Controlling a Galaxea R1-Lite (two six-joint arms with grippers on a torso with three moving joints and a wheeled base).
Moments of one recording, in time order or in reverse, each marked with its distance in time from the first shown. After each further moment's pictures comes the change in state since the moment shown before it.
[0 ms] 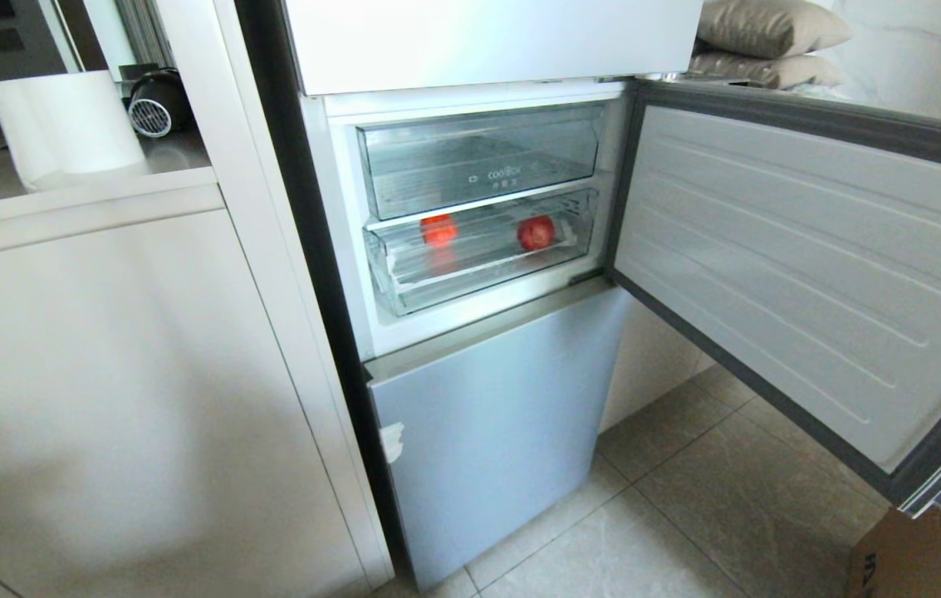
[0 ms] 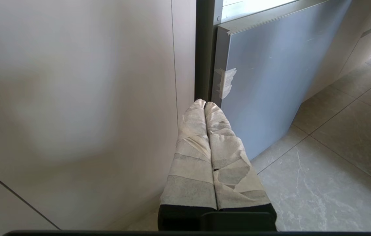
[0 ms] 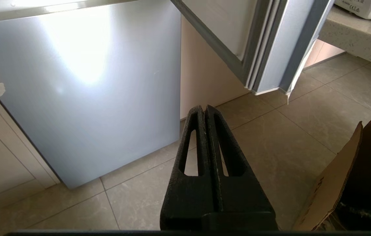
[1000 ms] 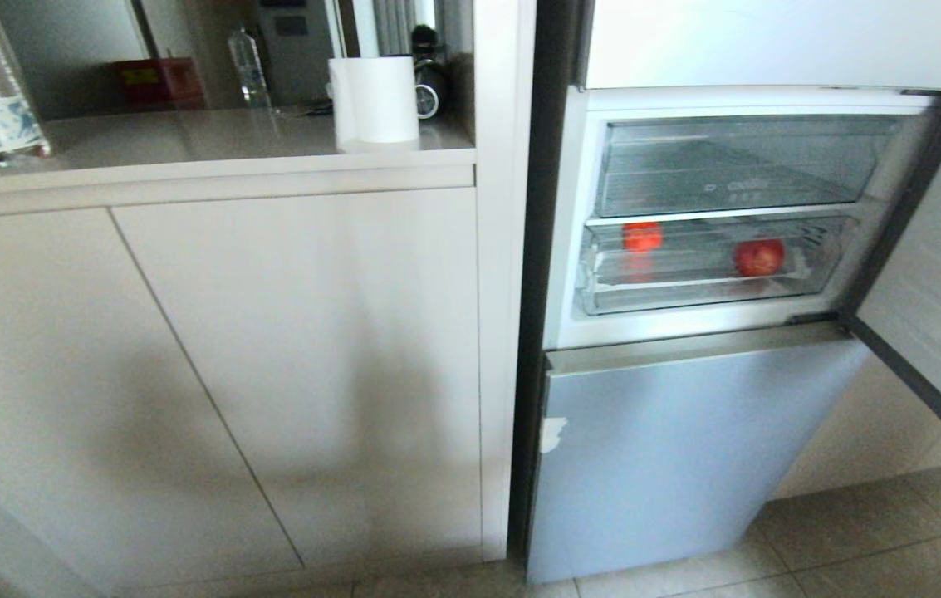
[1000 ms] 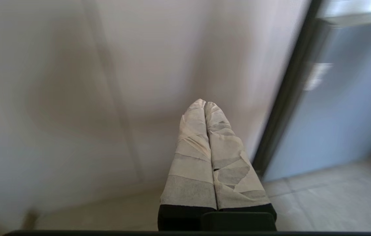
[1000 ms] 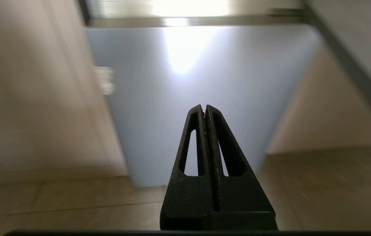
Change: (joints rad) left arm 0.000 0.000 0.000 0.000 0.000 0.000; right arm 0.000 0.000 0.000 0.000 0.000 0.000
